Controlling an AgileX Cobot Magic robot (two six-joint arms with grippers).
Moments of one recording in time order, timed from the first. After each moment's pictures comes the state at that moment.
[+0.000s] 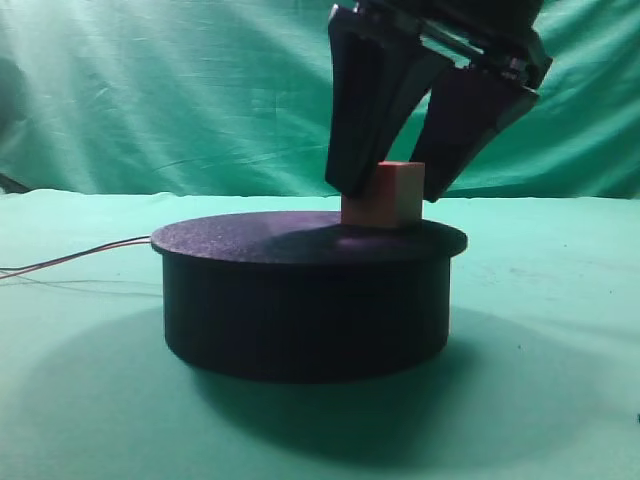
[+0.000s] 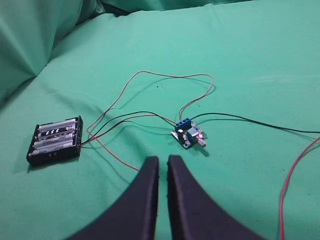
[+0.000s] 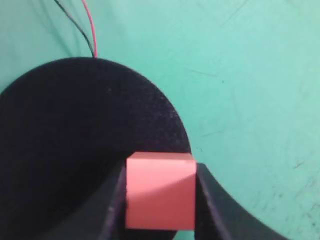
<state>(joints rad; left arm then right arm) 0.03 -0.02 0.03 0.22 0.37 -0.08 0.63 1.60 -1.03 0.19 0.68 -0.25</state>
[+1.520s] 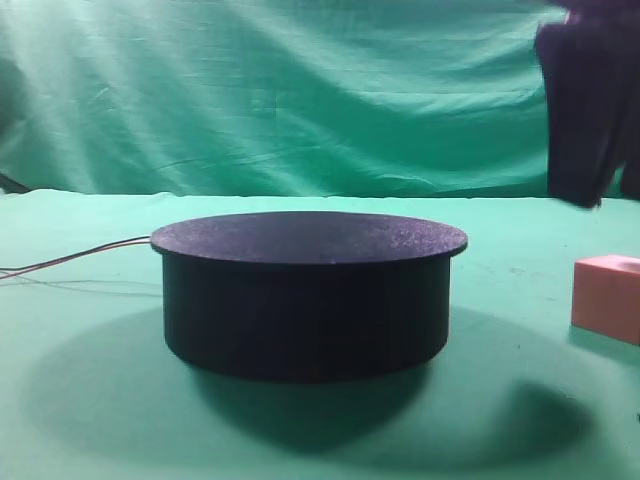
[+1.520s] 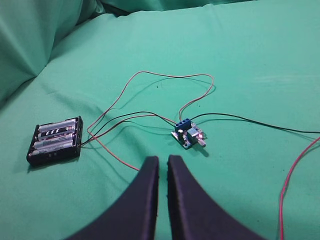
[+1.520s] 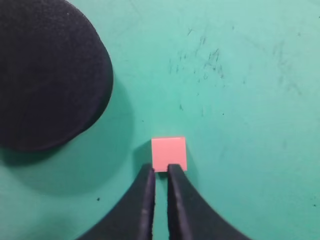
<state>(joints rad) 0.03 -0.02 0.03 0.22 0.37 -0.08 0.55 1.17 -0.82 0.08 0.89 0.01</state>
